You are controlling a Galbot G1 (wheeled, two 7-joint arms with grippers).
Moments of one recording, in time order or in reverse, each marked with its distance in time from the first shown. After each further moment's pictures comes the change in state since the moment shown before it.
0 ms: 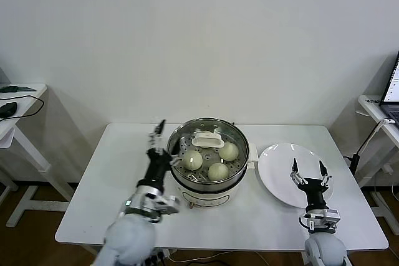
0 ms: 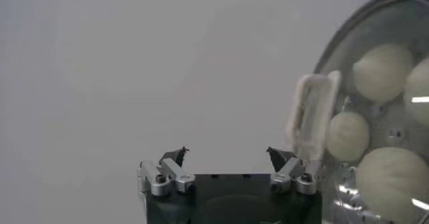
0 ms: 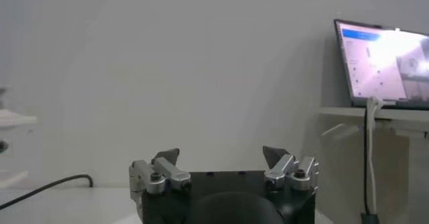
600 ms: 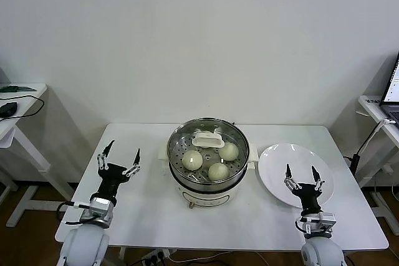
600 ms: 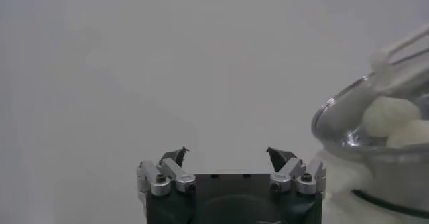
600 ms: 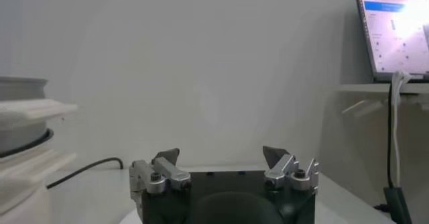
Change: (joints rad) left arm 0.155 -0.016 -0.379 0.166 -0.758 -0.324 -0.040; right arm -0.038 -0.005 -0.024 0.043 0.026 -0.057 0.001
